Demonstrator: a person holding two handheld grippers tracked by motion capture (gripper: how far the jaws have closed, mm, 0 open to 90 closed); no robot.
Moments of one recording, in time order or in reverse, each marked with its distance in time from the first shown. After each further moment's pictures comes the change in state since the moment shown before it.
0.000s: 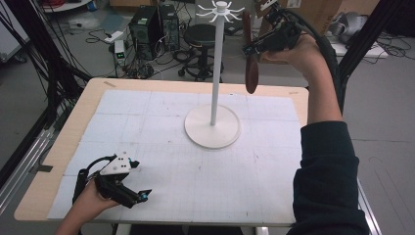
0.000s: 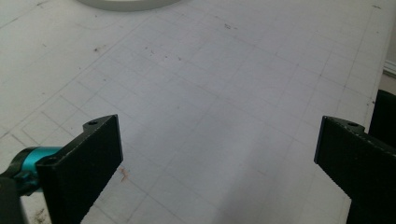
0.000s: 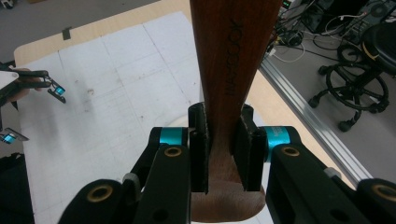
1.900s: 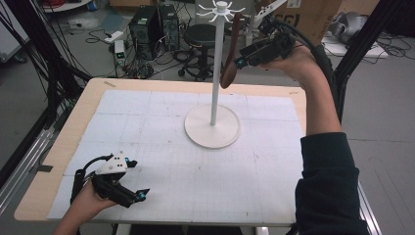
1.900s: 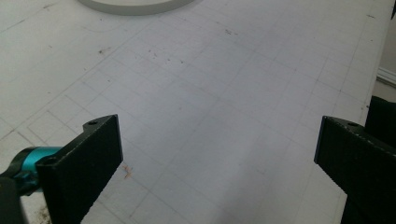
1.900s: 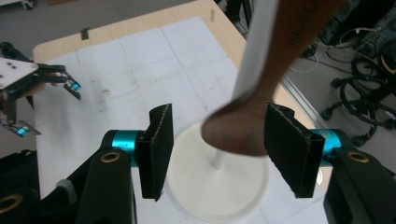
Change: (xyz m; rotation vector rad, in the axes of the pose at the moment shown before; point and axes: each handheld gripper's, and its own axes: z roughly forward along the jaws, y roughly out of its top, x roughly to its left) left arm 0.002 -0.002 -0.006 -0.019 0.000 -0.013; right arm 0.021 -0.008 0.011 -0.035 0.045 -0.038
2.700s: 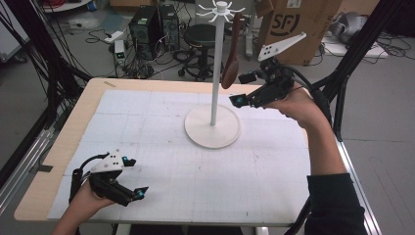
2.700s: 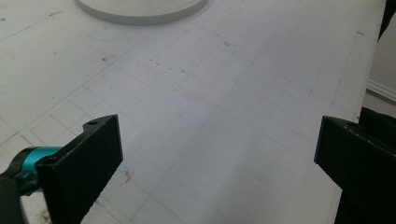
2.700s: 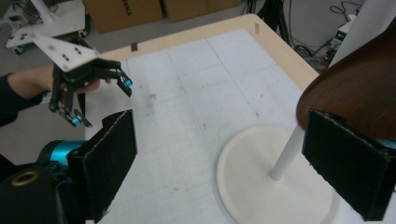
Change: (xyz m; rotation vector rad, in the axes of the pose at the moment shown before) left arm 0.004 0.000 -0.006 -0.042 -0.012 -0.023; right arm 0.047 -0.061 0.017 -0.136 0.134 0.007
